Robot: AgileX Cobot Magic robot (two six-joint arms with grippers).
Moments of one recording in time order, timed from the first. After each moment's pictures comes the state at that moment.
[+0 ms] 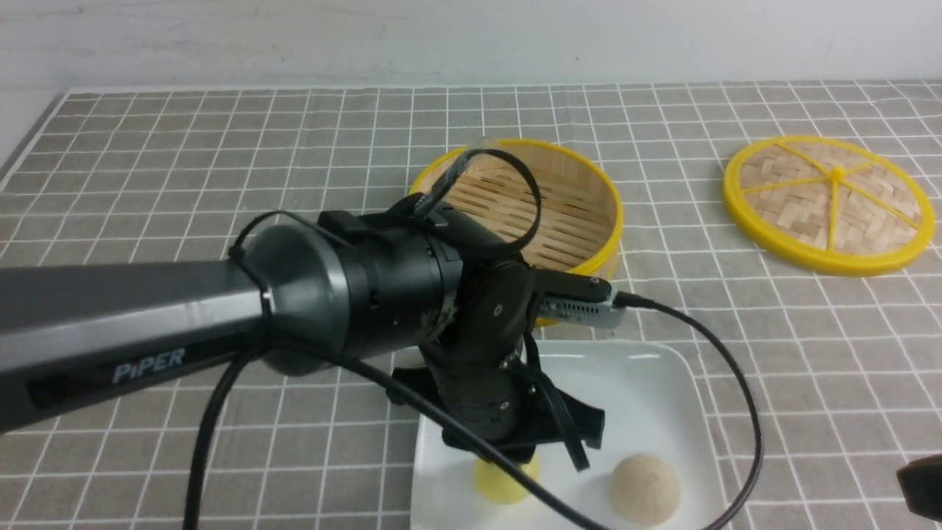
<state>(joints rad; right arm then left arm) 0.55 0.72 -0.76 0.20 0.99 0.15 -0.85 1.78 -1.21 0.01 0.79 -0.54</state>
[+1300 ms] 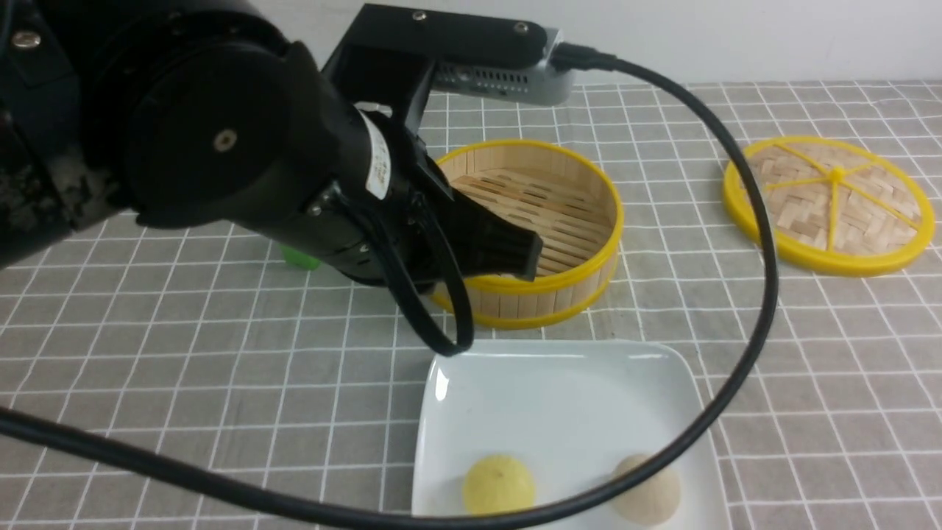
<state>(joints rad) 0.55 0.30 -0.44 -0.06 0.45 0.15 -0.85 1.37 -1.31 0.25 0.94 -0.51</state>
